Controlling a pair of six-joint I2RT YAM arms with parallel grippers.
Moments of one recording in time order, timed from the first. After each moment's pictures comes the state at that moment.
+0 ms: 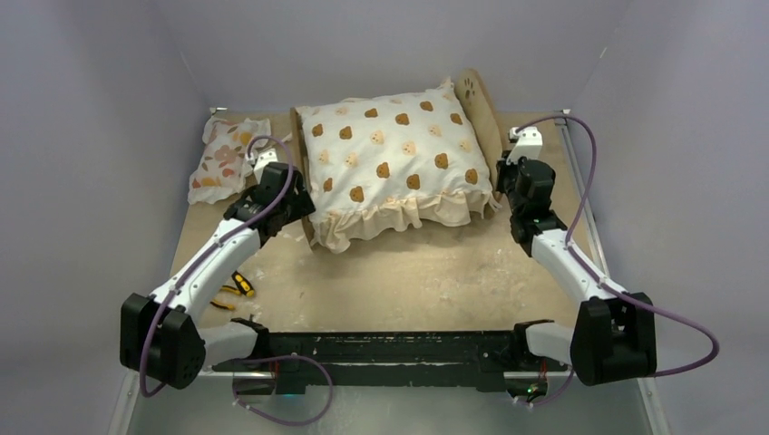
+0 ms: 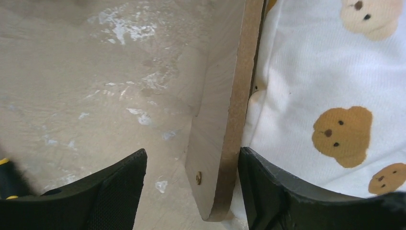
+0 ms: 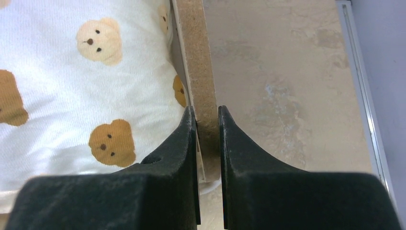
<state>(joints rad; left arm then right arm) -0.34 1.18 0.93 -0.55 -0.38 -0.65 0.13 1.23 0.74 0.29 0.14 -0.04</state>
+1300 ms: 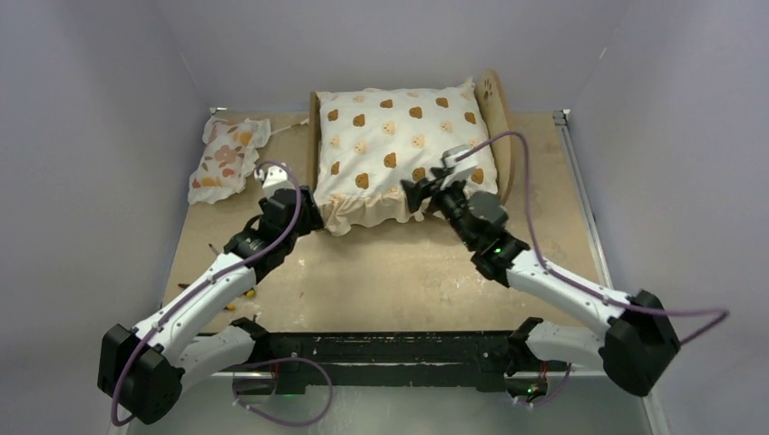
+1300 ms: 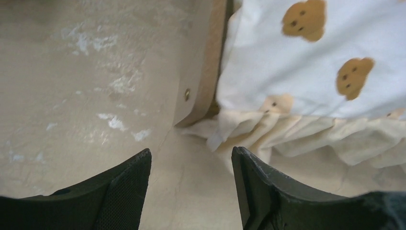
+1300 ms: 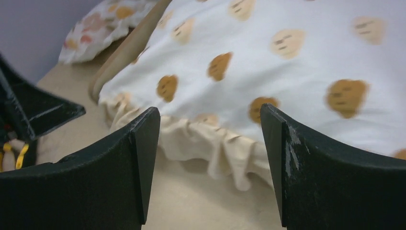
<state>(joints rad) -0.51 1.05 0.77 -0.32 -0.45 -0.62 0.65 1.08 0.70 0.47 0.22 0.14</state>
